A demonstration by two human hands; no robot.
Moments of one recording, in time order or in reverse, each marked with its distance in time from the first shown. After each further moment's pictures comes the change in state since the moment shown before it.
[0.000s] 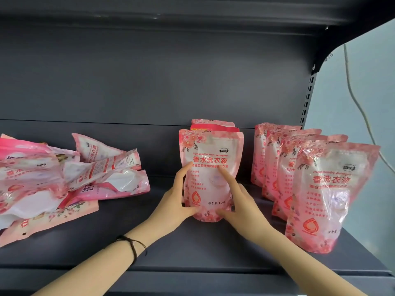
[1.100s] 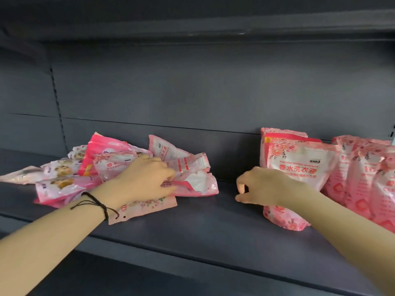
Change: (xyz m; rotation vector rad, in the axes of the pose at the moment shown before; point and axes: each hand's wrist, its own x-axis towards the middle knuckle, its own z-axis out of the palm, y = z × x) left_hand -0.055 -0.002 -0.234 1.396 -0.079 0.203; right_hand 0.083 -0.151 0.040 -0.873 -0.538 -0.093
